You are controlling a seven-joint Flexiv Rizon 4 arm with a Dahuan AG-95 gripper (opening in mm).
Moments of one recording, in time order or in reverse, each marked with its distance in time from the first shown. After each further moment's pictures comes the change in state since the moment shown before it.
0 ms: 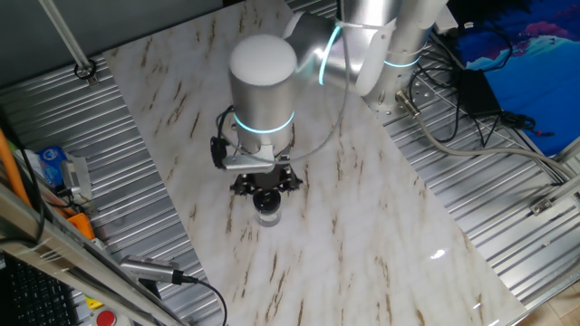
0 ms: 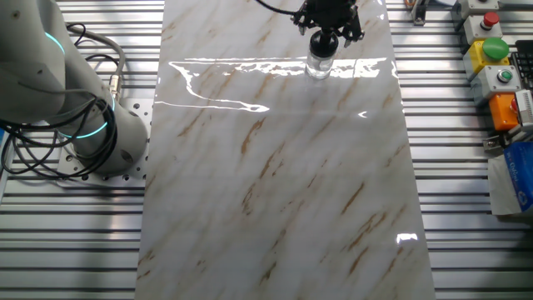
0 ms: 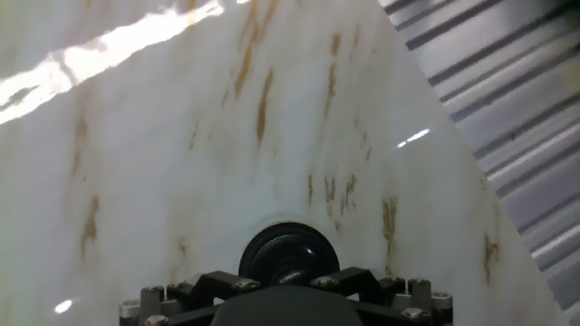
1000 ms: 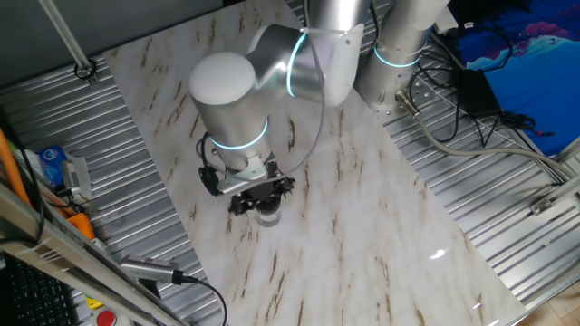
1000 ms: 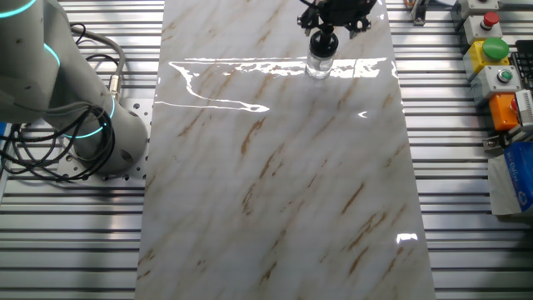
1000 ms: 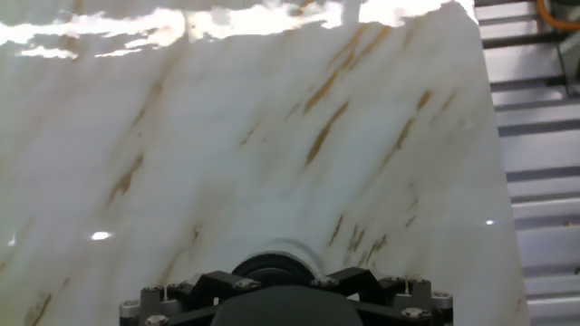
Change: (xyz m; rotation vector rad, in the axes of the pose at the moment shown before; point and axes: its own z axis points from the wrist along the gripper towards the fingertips) arm -0.018 -0.003 0.004 -0.096 -0.008 -0.282
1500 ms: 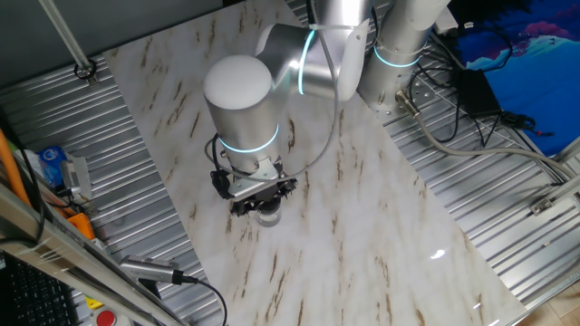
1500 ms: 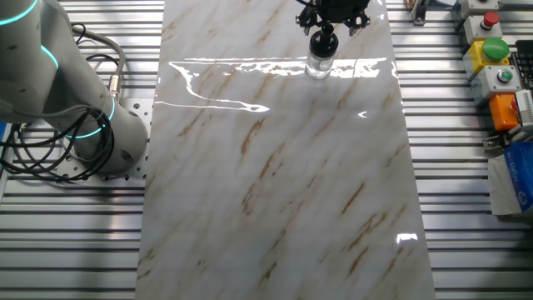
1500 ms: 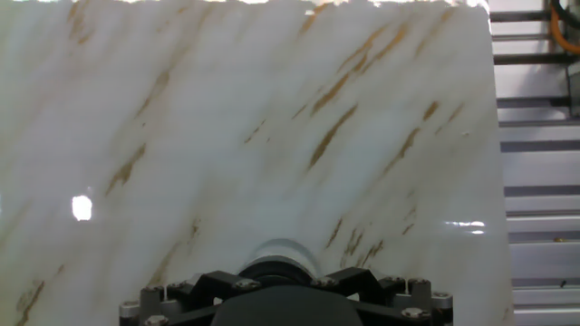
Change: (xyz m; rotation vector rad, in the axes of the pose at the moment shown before) arm 0.000 0.000 -0.001 0.035 0.031 -0.006
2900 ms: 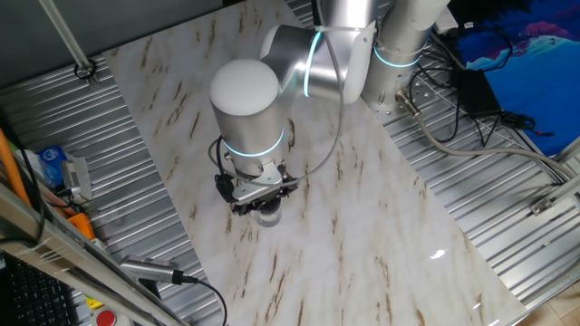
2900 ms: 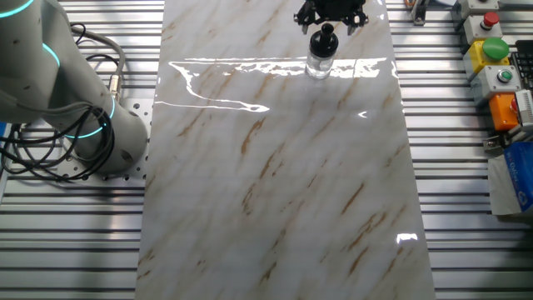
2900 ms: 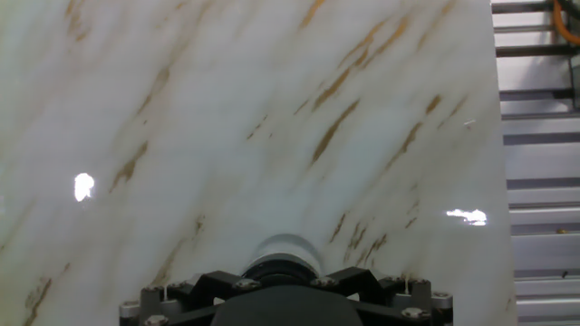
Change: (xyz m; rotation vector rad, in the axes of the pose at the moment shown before) arm 0.000 0.004 -0.003 -0.005 0.052 0.014
